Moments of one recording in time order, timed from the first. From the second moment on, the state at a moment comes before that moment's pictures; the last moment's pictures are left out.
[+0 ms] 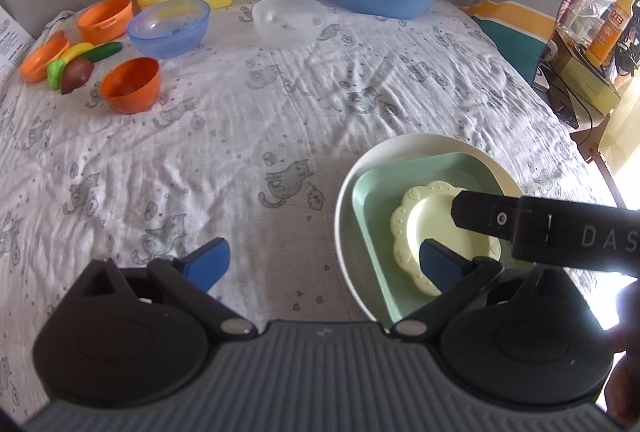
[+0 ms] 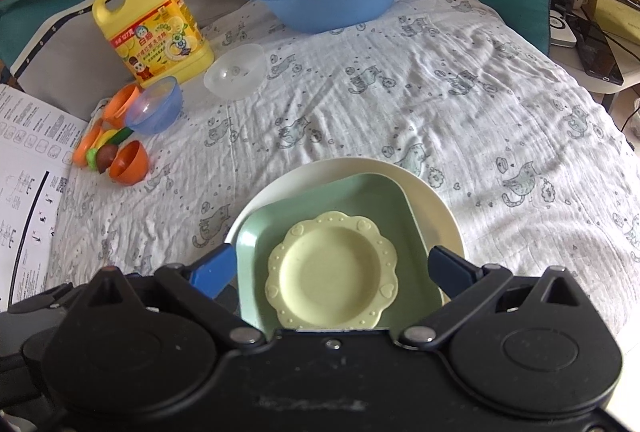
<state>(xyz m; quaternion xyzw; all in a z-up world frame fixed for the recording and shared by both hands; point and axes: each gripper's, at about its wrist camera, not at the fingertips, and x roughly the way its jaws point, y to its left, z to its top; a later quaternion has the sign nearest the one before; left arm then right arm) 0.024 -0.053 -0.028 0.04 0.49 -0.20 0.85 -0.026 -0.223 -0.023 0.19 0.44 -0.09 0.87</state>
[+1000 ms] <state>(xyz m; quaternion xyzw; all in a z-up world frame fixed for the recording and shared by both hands) 0.126 0.102 -0.023 -0.05 0.46 -0.06 0.88 0.094 -0.139 -0.013 0.15 0.47 -0.02 0.87</state>
